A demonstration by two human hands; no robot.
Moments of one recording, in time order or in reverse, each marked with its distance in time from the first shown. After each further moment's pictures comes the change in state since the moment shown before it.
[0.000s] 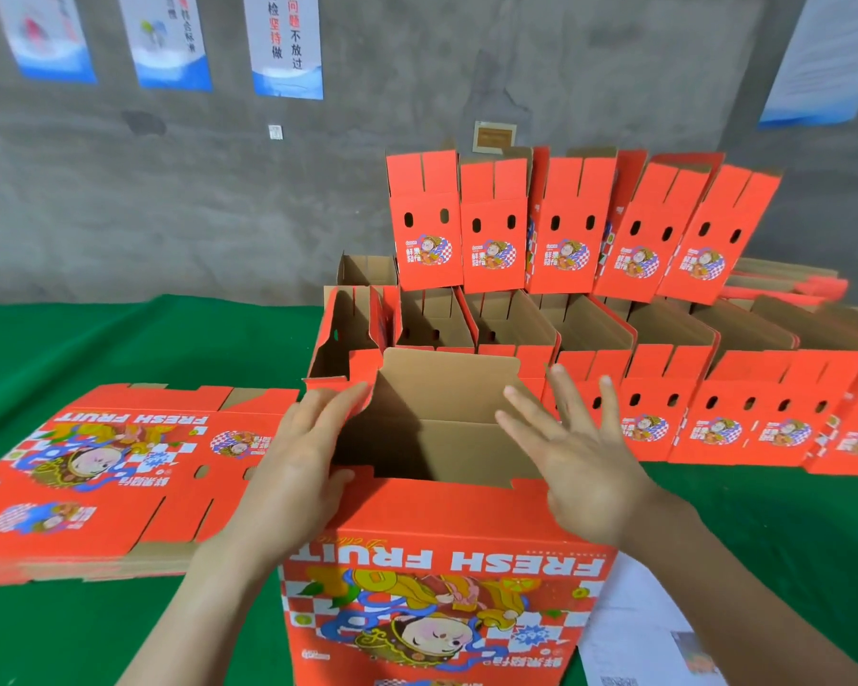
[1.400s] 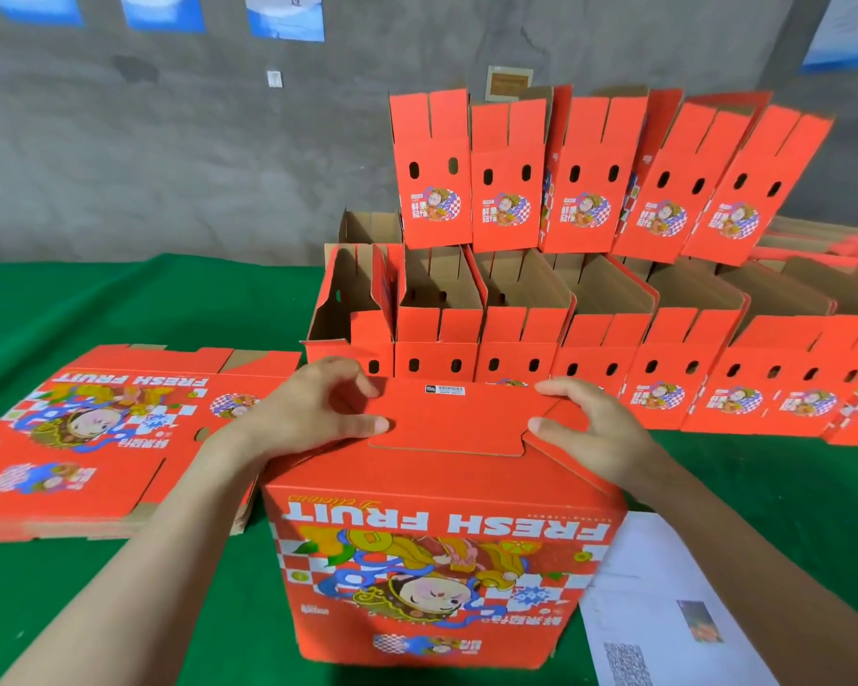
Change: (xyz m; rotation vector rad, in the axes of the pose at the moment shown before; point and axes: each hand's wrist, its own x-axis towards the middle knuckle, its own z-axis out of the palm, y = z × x) left_hand 0.048 -0.023 0.007 -0.255 -0.354 -0.216; right_hand 0.016 0.020 0.038 1.011 0.082 0.239
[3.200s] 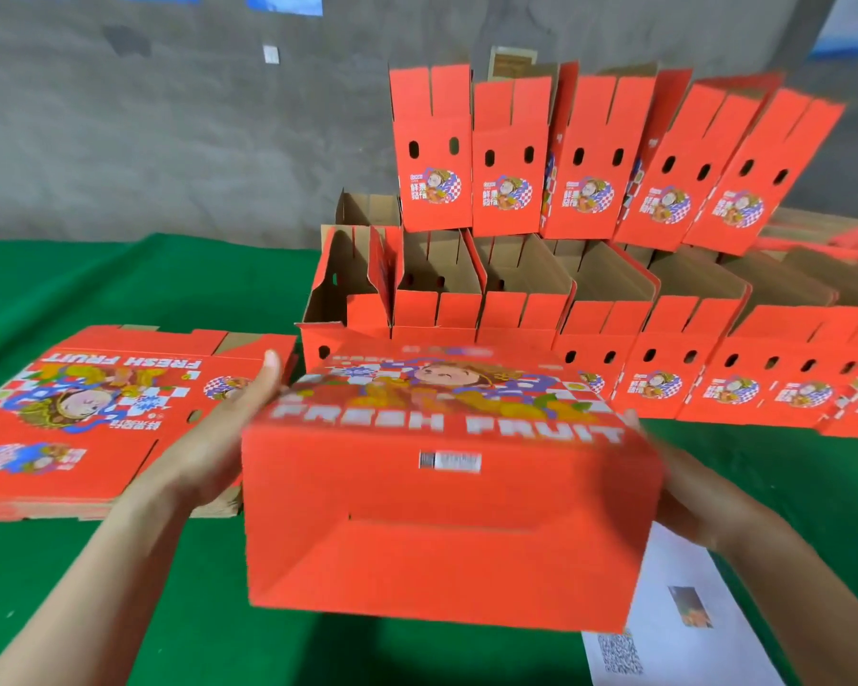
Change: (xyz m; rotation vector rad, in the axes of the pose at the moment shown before) left_hand -0.048 -0.030 0.002 -0.827 -0.072 -0.274; right_hand -0.037 0.057 -0.020 0.764 -0.383 0.262
